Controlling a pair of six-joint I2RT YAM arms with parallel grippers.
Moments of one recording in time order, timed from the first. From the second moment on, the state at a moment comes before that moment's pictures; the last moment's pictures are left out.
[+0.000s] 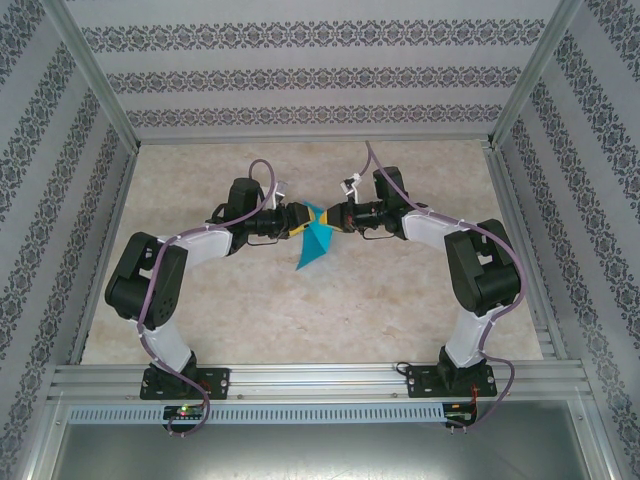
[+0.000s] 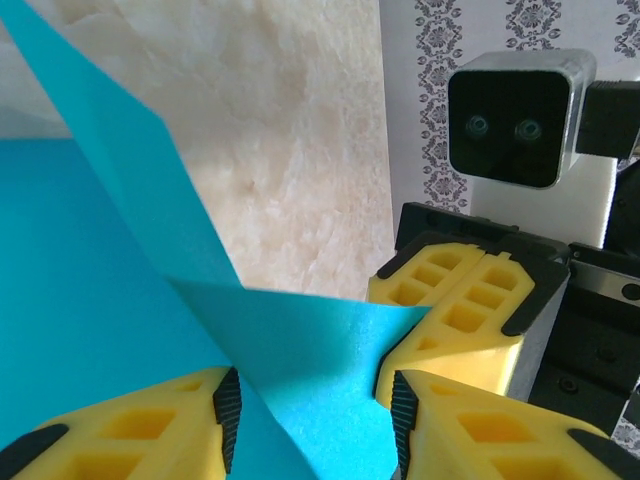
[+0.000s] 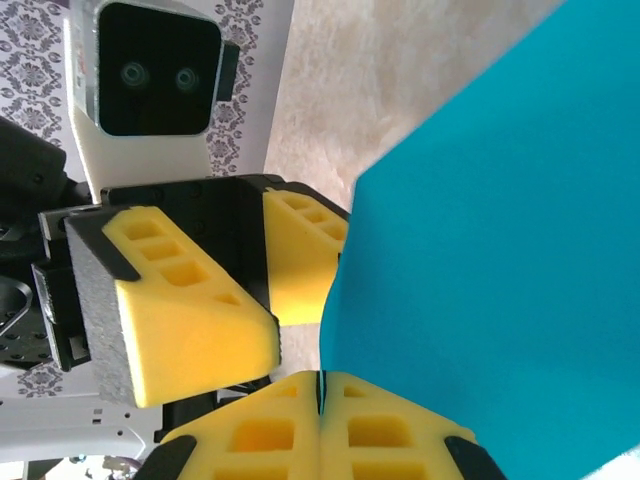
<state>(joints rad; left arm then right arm) -0.34 1.75 0.96 0.26 0.81 -0.92 0.34 1.83 1.08 0.09 -1.04 0.71</state>
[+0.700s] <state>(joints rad) -0.34 1.77 0.97 0.25 0.84 -0.92 0.33 1.83 1.04 0.12 -1.04 0.74</state>
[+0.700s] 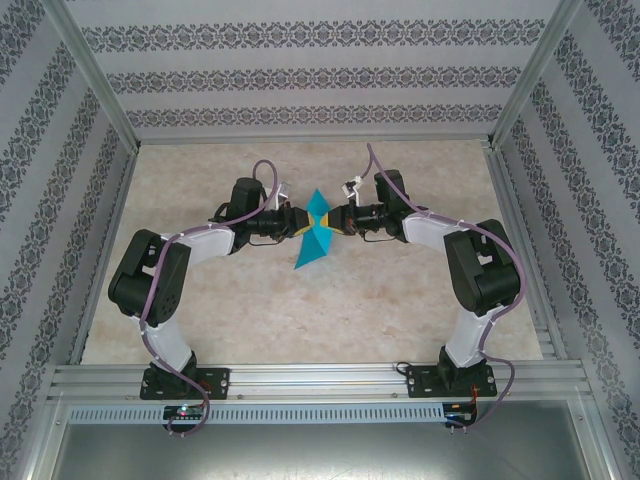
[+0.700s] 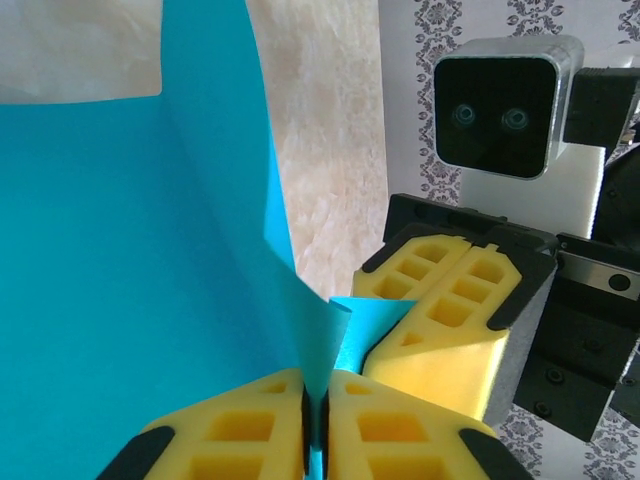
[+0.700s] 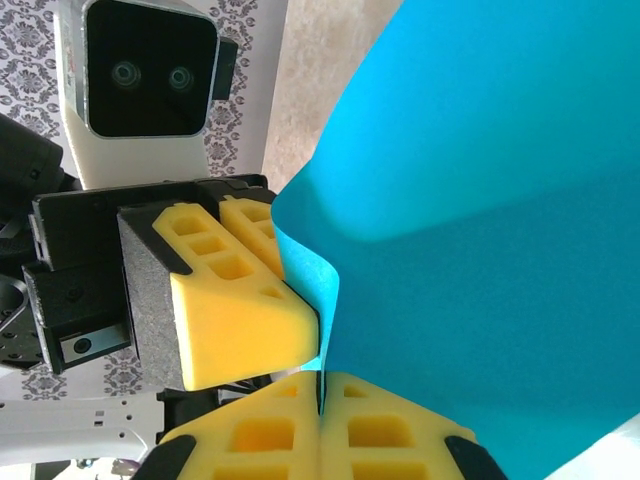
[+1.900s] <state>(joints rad) -0.36 1.77 0.97 0.35 0.81 -1.03 0.36 1.75 0.69 0.70 -0.90 1.28</state>
